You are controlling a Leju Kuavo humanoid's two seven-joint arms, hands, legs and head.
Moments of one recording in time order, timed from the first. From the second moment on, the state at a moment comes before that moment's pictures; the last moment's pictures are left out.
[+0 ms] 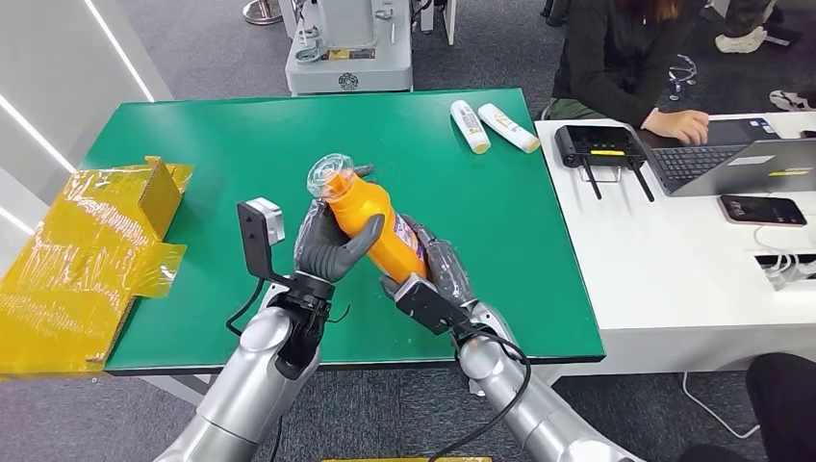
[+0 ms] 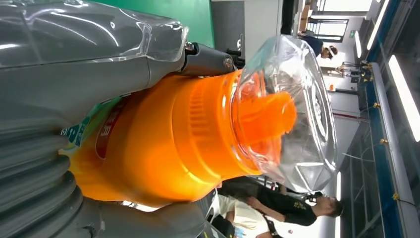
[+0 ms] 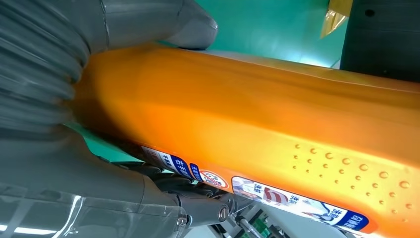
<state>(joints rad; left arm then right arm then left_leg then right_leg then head) -0.47 -0.16 -0.43 -1.06 0.23 -0.01 -0.40 -0.54 0.14 0.55 -0.85 0.37 -0.26 -0.47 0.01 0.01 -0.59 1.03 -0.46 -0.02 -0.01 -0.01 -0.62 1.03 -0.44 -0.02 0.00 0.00</state>
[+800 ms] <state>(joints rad) -0.51 -0.16 -0.42 -1.01 0.15 -0.02 -0.45 -0.49 0.15 0.53 -0.89 0.31 -0.24 -0.54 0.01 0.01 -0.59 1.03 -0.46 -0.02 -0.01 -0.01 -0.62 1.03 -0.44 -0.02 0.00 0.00</state>
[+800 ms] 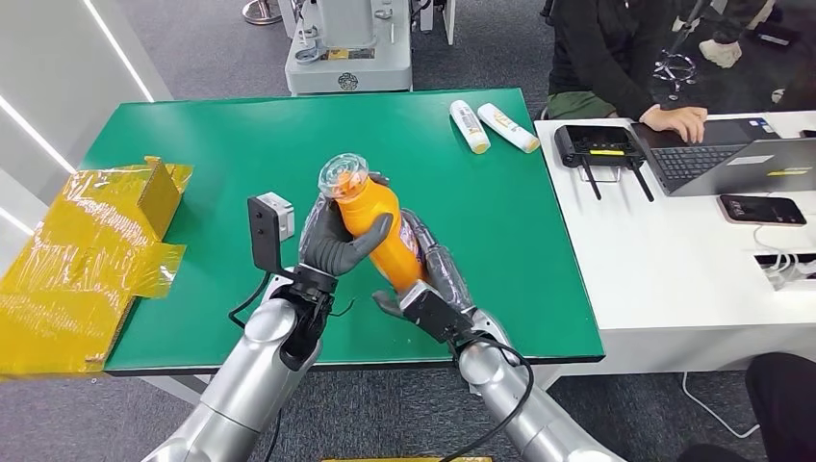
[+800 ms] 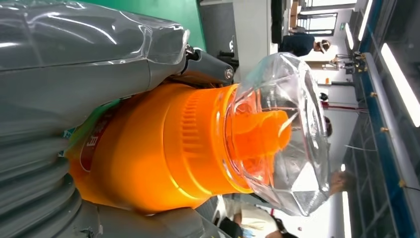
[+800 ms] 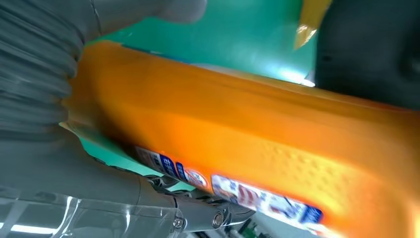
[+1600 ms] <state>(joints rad) -0.60 -0.05 -0.42 -0.98 -0.39 0.31 -0.52 -0.35 0.13 0.52 -1.17 0.24 -0.17 -0.61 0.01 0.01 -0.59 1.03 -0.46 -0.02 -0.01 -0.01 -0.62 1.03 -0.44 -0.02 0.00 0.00</state>
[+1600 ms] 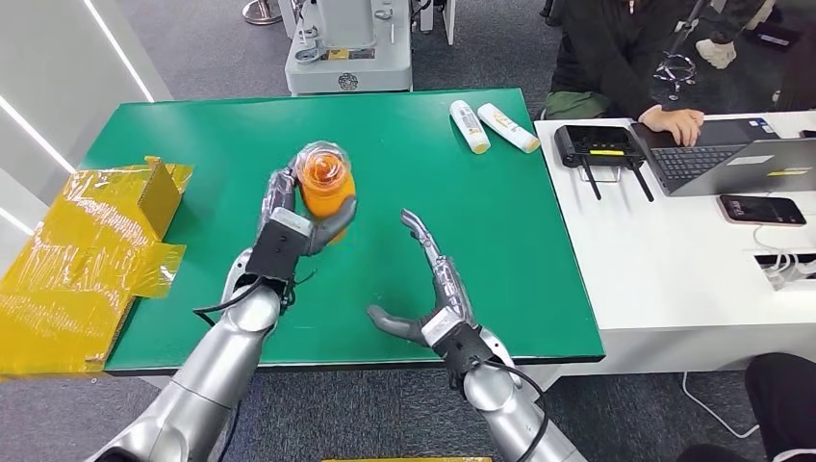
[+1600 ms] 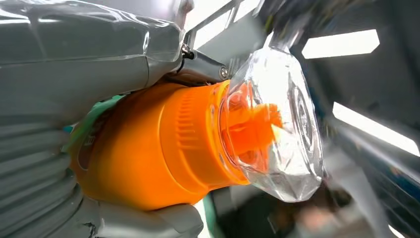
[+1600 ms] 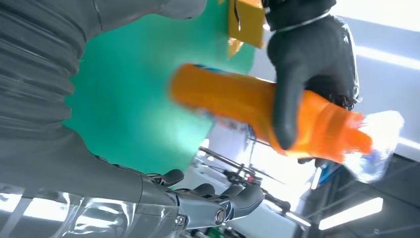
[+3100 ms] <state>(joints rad) -1.02 0.13 -0.60 -0.30 -1.50 0.02 0.38 -0.24 0.07 0.57 -1.47 0.29 -0.20 -0.56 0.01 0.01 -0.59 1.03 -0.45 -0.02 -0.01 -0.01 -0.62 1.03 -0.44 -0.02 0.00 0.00</state>
